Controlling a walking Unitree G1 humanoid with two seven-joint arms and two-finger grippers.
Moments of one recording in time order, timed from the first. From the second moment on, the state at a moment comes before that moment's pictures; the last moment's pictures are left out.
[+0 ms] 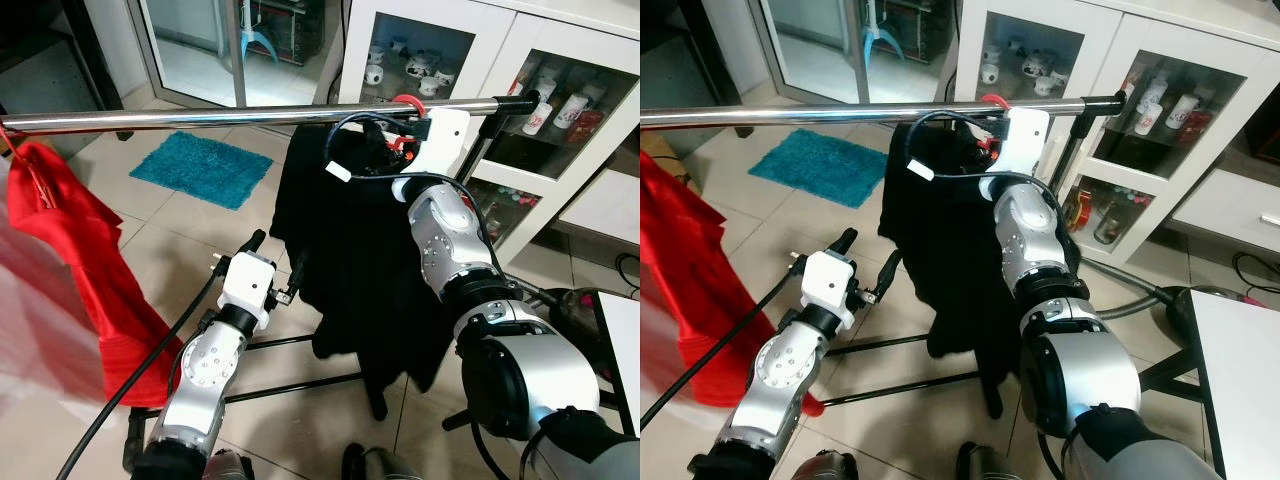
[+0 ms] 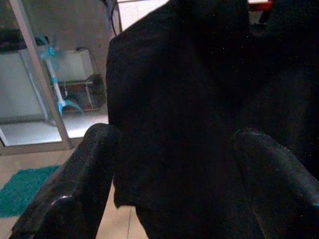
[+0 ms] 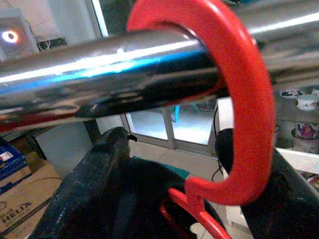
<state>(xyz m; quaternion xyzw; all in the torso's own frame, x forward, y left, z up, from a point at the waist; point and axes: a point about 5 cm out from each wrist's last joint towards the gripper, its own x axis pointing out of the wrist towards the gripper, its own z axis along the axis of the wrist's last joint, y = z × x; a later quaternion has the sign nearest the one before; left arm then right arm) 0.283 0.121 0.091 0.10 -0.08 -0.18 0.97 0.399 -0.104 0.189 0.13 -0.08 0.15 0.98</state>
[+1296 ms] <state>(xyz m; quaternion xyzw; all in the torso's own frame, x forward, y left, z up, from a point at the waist) 0.293 0.116 0.091 0.10 -0.07 -0.20 0.97 0.397 -0.111 0.192 0.12 -0.10 0.15 0.98</state>
